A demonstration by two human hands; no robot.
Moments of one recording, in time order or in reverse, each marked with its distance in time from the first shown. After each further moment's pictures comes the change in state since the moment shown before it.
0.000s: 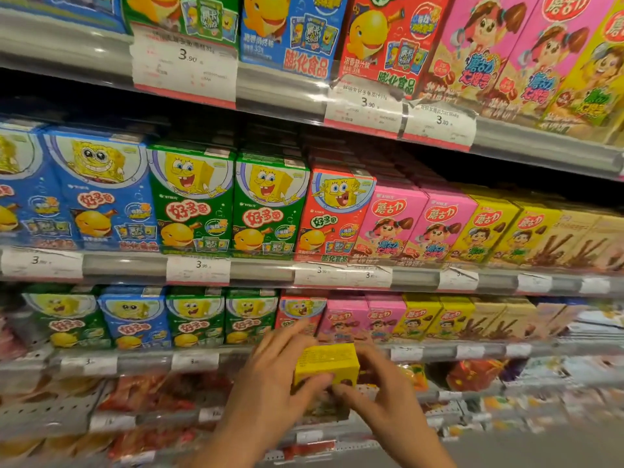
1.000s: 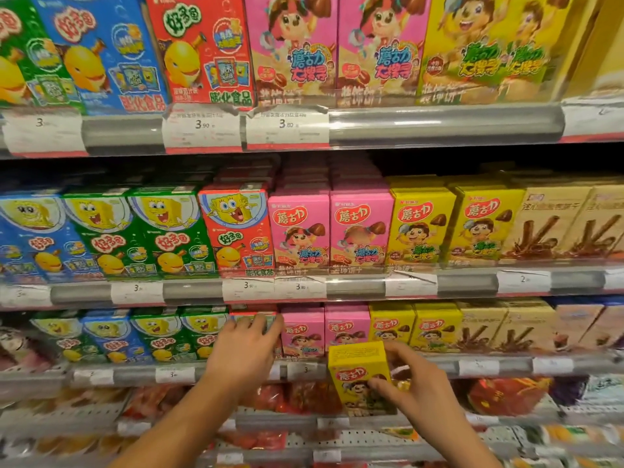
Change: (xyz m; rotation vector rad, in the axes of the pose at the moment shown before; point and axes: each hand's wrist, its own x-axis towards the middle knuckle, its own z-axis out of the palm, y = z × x) left_hand 0.089 0.027 0.060 1.111 -0.298 -0.093; right_hand 0.018 0.130 -0.133 -0.030 -0.023 0.026
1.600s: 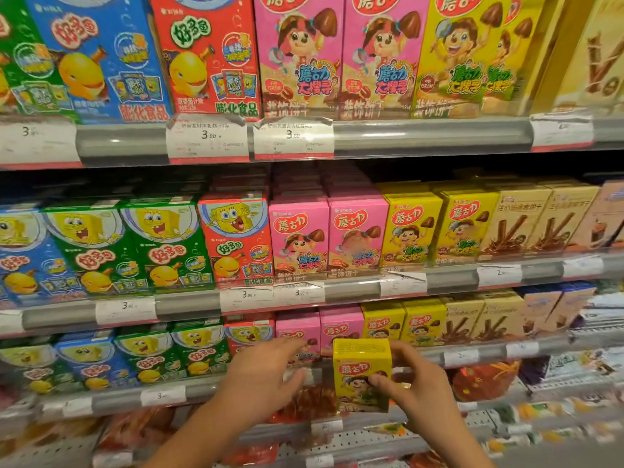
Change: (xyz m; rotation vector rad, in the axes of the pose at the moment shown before) left_hand -0.017 0.010 -0.026 -0.580 -0.040 0.127; right_hand -0.017 -0.027 0.009 0.132 0.146 0.140
